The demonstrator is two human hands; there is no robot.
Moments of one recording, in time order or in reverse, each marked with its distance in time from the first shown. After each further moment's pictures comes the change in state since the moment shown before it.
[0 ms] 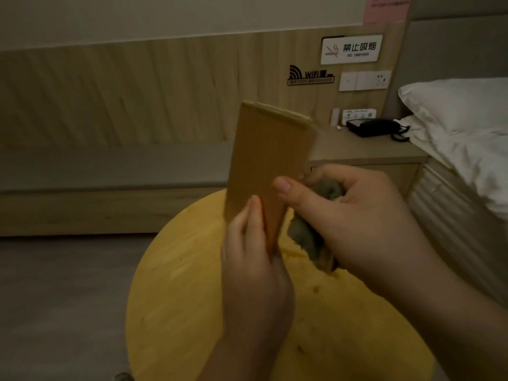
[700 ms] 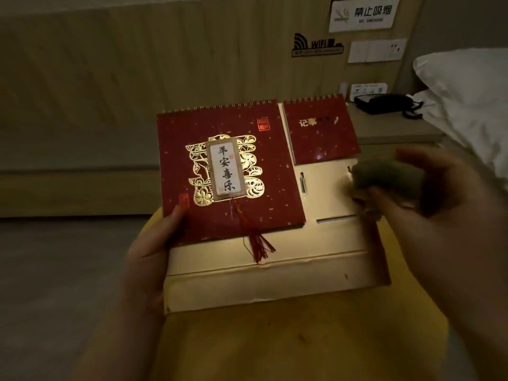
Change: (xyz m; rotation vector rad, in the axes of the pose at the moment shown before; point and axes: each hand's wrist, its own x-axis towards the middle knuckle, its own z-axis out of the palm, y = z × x) left_hand 0.039 -0.095 -0.063 -1.312 -0.308 -0.769; right_hand -0.008 0.097 -0.051 -0.272 0.365 -0.197
